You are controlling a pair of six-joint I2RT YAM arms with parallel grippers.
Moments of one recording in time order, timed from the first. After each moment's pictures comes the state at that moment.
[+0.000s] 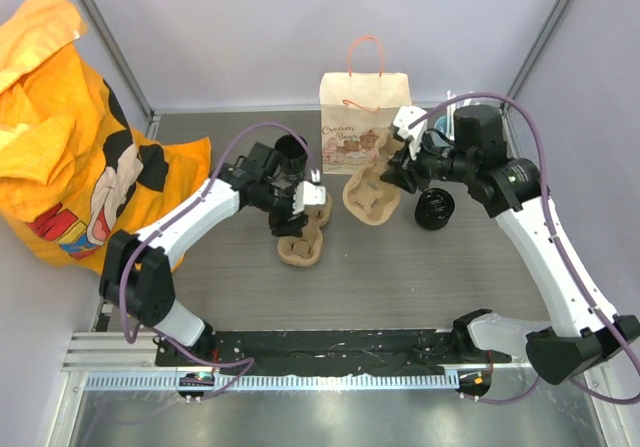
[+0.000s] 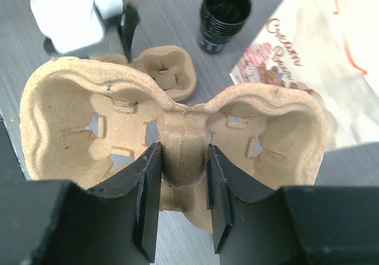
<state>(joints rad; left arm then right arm) -0.48 1.52 1.21 -0.75 0.67 0.92 0.38 1.20 1.45 -0.77 -0.57 -0.50</state>
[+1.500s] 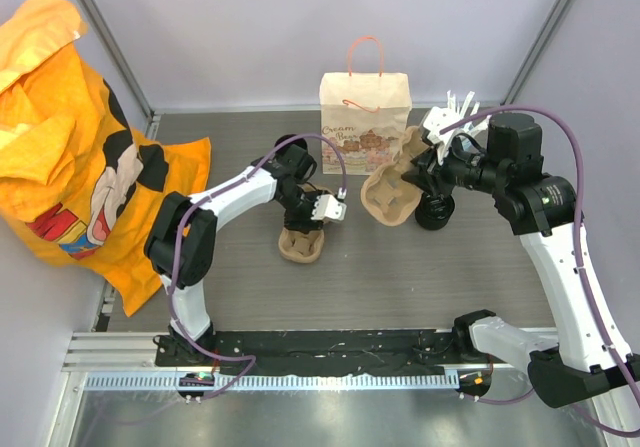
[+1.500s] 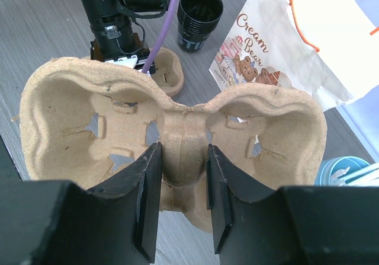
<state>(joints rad) -0.59 1.86 1.37 -0.77 0.47 1.19 0.27 1.07 1.46 -0.84 -0.58 -0.50</state>
